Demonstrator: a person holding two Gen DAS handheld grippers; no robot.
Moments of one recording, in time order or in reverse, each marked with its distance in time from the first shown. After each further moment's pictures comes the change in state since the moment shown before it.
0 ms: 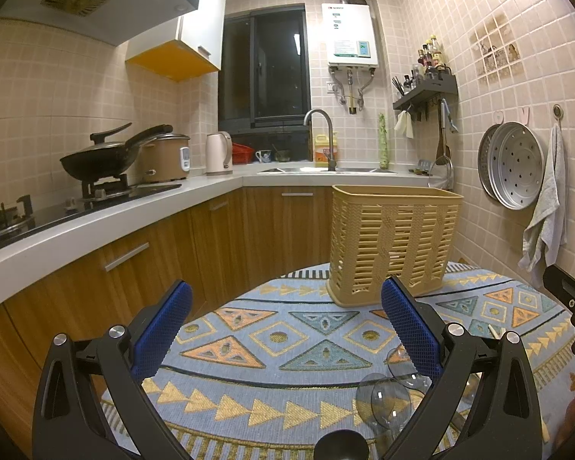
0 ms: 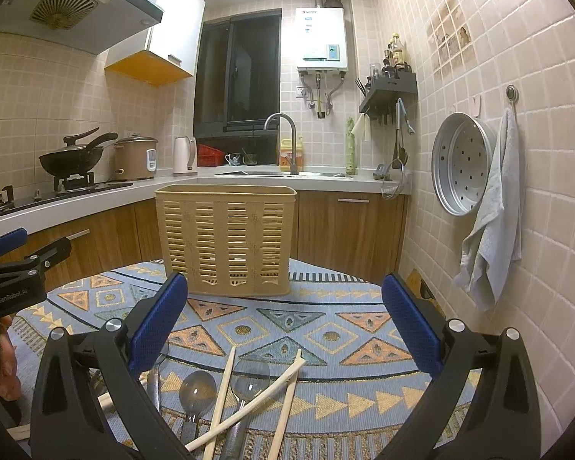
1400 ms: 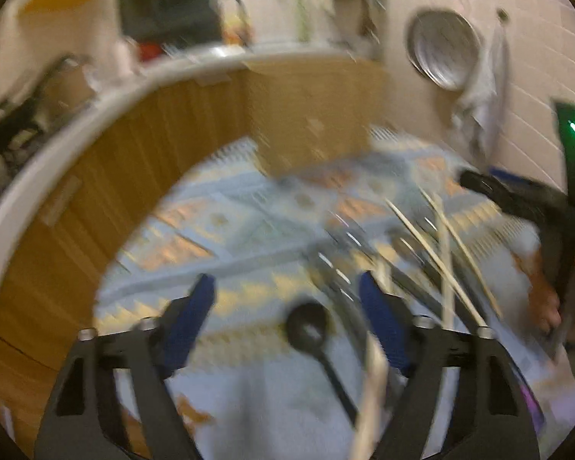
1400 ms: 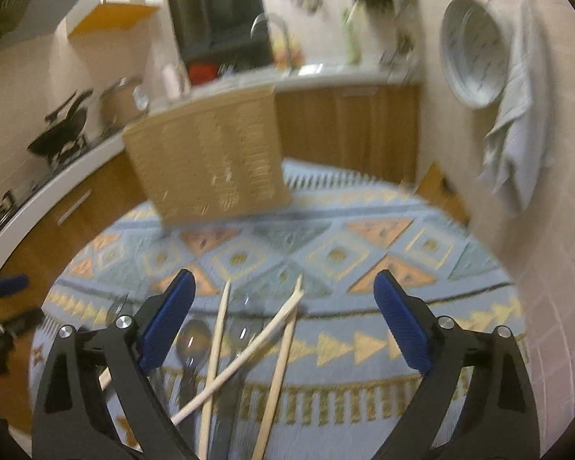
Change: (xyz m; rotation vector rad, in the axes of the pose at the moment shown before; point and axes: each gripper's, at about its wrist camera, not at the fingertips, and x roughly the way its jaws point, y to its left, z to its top) left arm -0.003 -0.012 -0.004 0.183 0.578 -0.359; right arm 0.056 -0.035 -0.004 0.154 0.510 0.134
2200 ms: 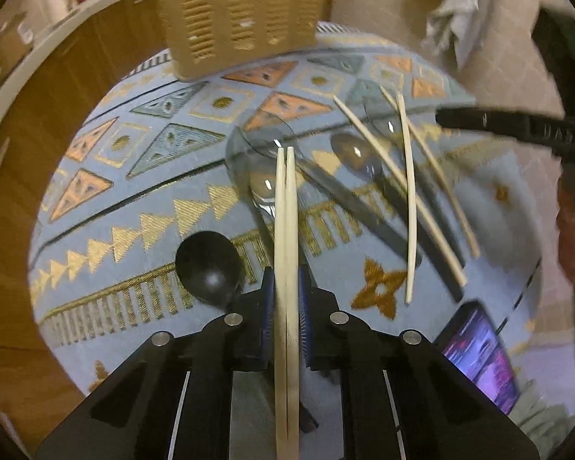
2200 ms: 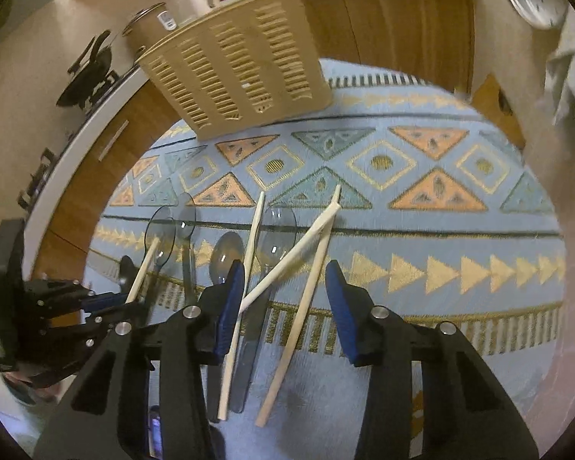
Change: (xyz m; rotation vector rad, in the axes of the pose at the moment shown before) left arm 0.054 -0.014 -0.006 0.002 0.319 -0.113; right arm 0.022 -0.020 0.003 0.083 0.370 0.210
